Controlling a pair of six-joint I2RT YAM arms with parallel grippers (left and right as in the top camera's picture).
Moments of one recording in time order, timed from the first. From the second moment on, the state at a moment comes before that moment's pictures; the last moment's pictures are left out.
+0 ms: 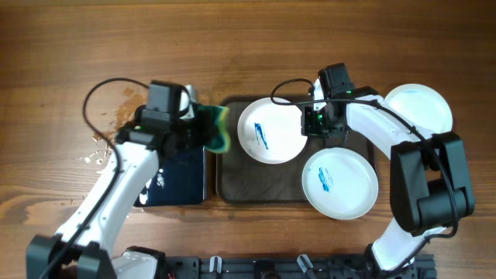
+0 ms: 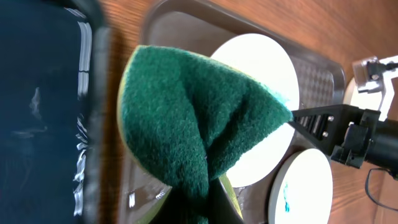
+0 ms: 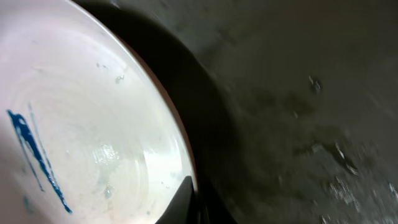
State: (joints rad) left arm -0.24 1.41 0.92 -0.55 0.39 -0.58; right arm 0.24 1.87 1.12 -0.62 -0.25 0.30
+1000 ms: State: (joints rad) left arm -0.49 1.88 0.92 0.03 0.46 -0.74; right arm 0.25 1.88 1.12 -0.66 -0.36 0.31
